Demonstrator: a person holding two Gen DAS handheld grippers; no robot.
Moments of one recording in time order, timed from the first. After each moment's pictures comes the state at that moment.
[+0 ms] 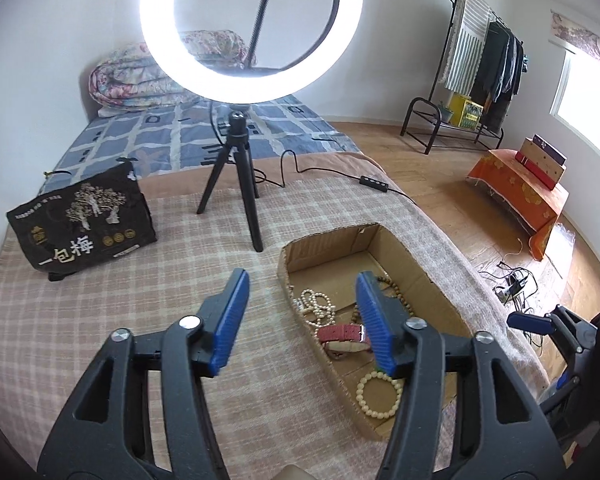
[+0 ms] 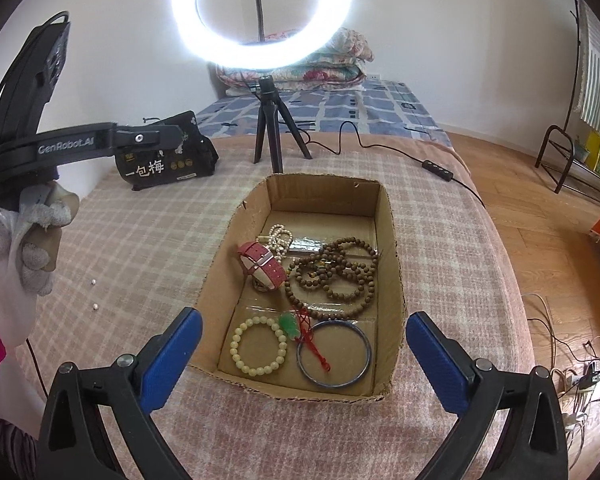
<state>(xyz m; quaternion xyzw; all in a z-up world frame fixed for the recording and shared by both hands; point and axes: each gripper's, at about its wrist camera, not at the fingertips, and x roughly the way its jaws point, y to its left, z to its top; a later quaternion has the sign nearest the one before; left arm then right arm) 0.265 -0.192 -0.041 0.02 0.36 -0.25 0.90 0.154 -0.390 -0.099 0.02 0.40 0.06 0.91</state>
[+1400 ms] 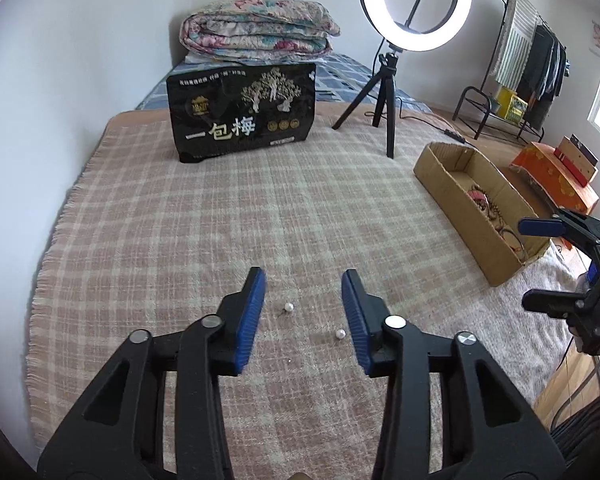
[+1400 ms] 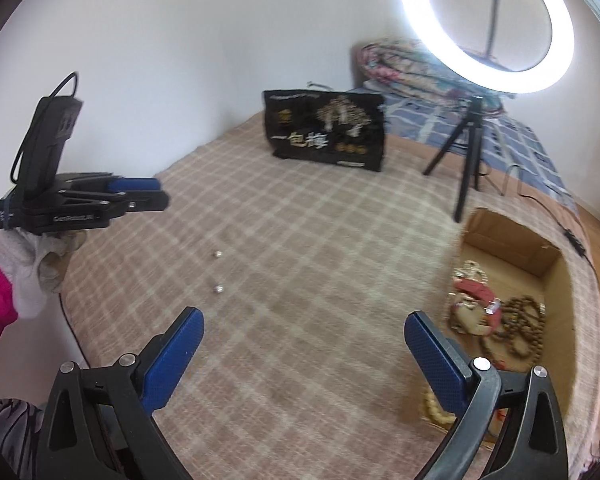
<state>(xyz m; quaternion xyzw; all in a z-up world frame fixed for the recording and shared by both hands) 0.190 0.033 -0.115 0.01 0.41 -0.18 0.90 0.157 -0.208 -0.116 -0.07 0.39 0.27 0.88</state>
